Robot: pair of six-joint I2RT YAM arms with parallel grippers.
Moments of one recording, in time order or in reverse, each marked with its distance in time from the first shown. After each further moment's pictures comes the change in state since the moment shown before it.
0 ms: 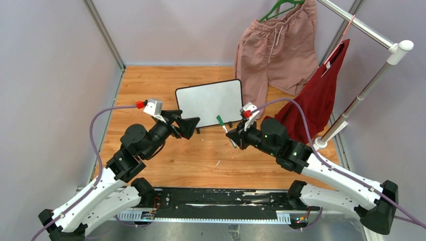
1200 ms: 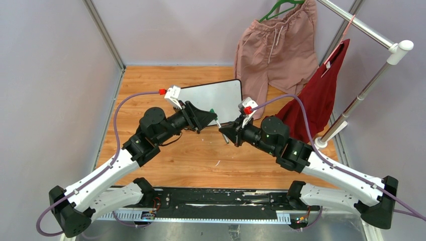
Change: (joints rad) left arm 0.000 0.290 0.145 0.094 0.278 -0.417; right arm 0.074 0.008 0.092 0.089 0.027 0.022
